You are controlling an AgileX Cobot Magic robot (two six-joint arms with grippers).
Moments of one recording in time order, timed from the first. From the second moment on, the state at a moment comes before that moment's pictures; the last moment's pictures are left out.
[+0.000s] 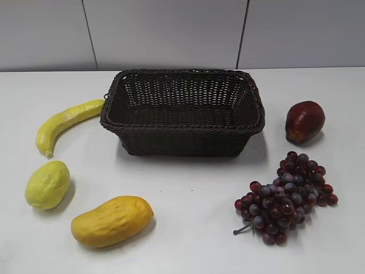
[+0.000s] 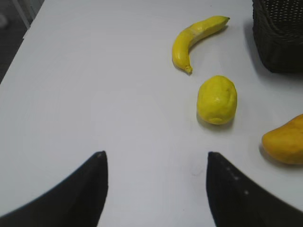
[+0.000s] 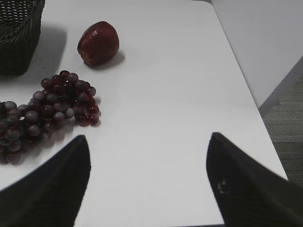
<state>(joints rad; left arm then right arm) 0.00 -0.01 -0.49 -0.04 1.08 0.15 0.06 0.00 -0.50 -0.14 1.04 -0.02</state>
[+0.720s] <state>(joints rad) 0.00 0.15 -0.53 -0.09 0.87 0.15 0.06 0.00 -0.50 -0.14 1.04 -0.02</state>
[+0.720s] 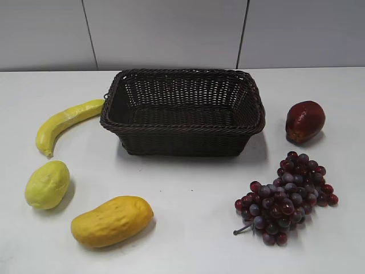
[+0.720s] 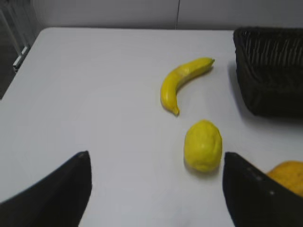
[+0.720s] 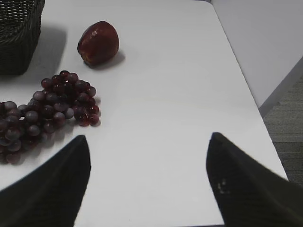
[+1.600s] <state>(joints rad) -0.27 1.15 -0.77 -0.65 0.76 0.88 0.06 0.00 -0.50 -0.14 1.04 -0.02</state>
